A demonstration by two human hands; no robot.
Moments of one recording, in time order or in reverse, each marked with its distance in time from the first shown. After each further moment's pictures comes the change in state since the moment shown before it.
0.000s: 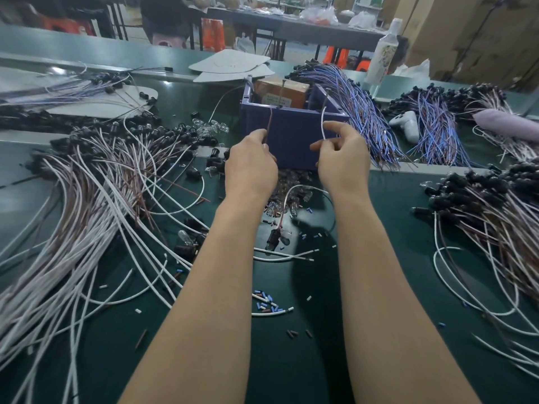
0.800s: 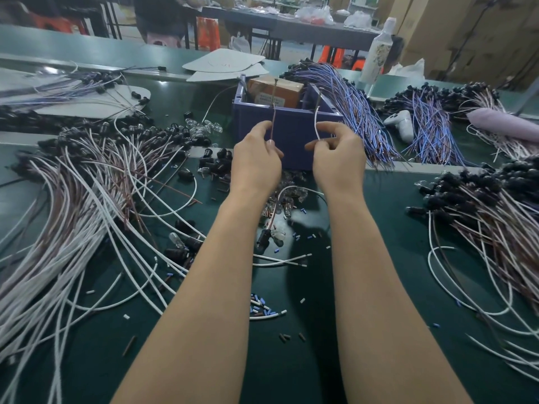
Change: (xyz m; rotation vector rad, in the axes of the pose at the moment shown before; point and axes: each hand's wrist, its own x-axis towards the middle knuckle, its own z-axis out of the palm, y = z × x) left_hand 0.009 0.005 0.015 -0.193 -0.026 0.059; right_hand 0.001 -0.002 -0.002 -0.023 0.023 0.022
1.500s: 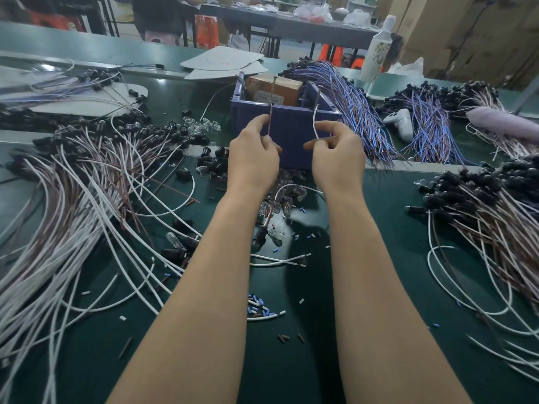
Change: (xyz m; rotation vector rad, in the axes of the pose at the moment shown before) left_hand 0.001 -0.001 -0.001 -0.046 0.046 0.010; right_hand 0.001 0.003 0.001 0.012 -0.004 0.001
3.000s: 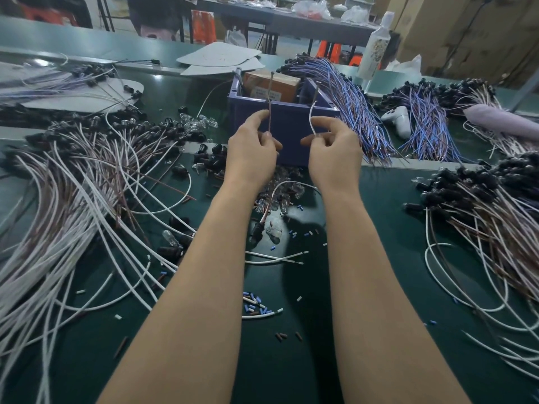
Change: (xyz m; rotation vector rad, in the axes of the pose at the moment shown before) left_hand 0.006 -0.004 0.002 -0.048 -0.060 -0.006; right_hand -0.001 0.001 -0.001 0.009 0.000 -0.027
